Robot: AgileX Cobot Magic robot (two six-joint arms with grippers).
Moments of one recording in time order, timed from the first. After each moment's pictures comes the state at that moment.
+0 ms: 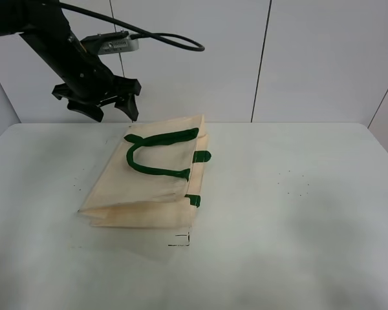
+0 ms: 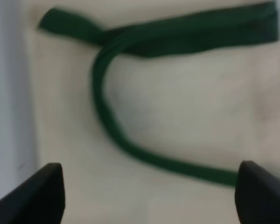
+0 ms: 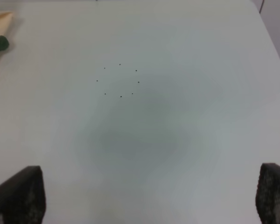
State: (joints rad) left arm -0.27 1.82 -1.61 -0.07 0.94 -0.09; right arm 0.04 0.00 -0.49 -0.02 1.03 0.01
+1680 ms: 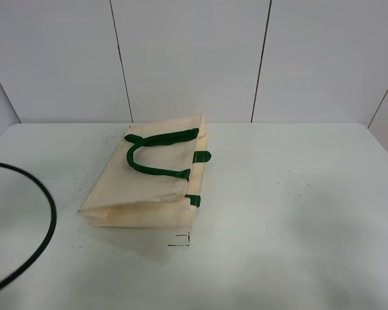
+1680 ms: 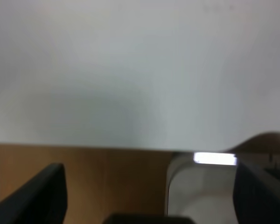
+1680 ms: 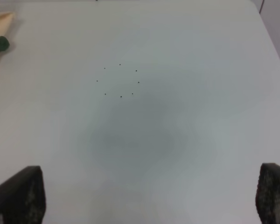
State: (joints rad) left arm -0.05 0.67 -0.57 0.10 1.07 -0.11; right arm 0.04 0.00 -0.49 -0.02 1.03 0.01
